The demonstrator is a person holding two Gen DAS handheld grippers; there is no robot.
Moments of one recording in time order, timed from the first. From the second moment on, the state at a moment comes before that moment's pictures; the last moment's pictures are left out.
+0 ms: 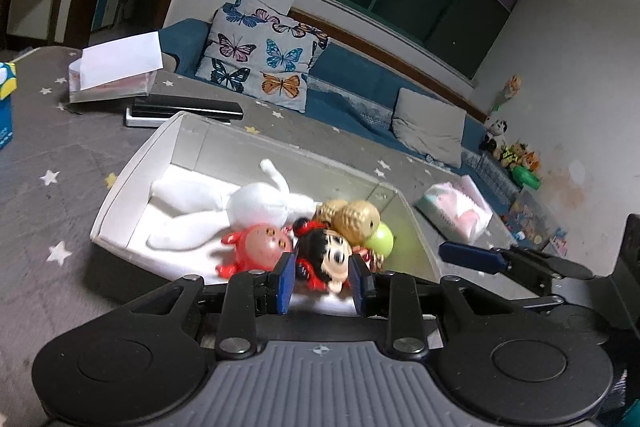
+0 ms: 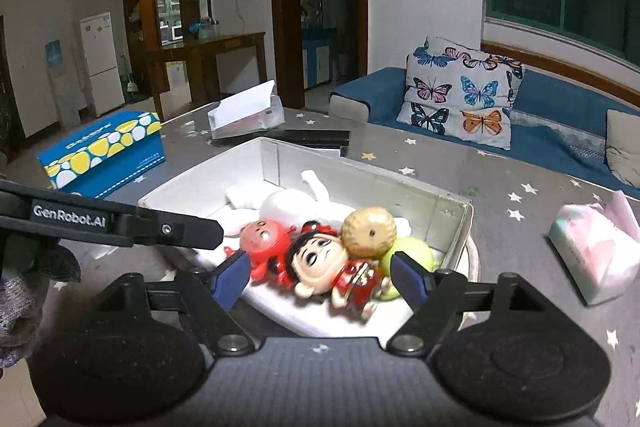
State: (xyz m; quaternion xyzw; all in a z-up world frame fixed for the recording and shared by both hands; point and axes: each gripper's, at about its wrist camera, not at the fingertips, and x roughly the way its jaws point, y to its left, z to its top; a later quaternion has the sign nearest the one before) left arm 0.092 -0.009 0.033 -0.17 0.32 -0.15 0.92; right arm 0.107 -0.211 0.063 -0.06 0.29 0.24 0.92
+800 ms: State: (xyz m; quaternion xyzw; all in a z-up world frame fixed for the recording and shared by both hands) left arm 0.032 -0.037 0.001 -0.06 0.35 -0.05 0.93; right arm 0.019 -0.215 0.037 -0.05 0.29 0.20 0.93
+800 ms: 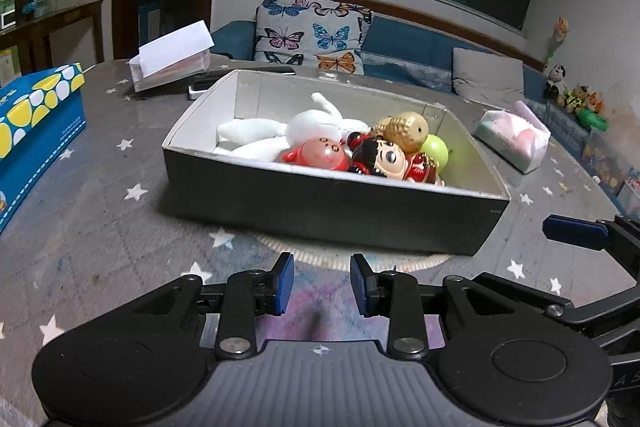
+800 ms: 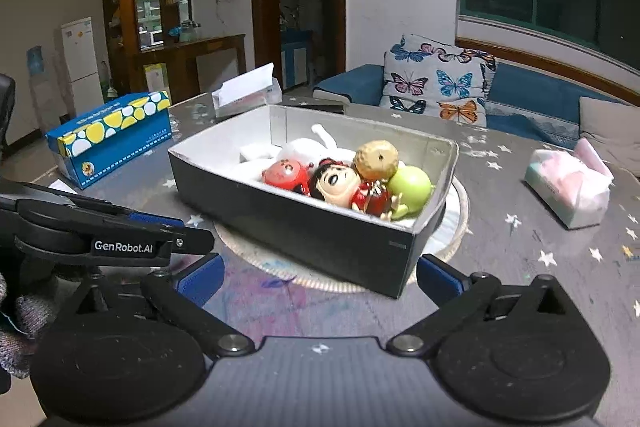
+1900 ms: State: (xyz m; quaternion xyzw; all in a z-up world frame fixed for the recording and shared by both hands) left arm 0.006 -0.051 -0.010 0.00 0.34 -0.02 0.94; right arm 0.002 -0.221 0.003 0.02 0.33 0.16 0.93
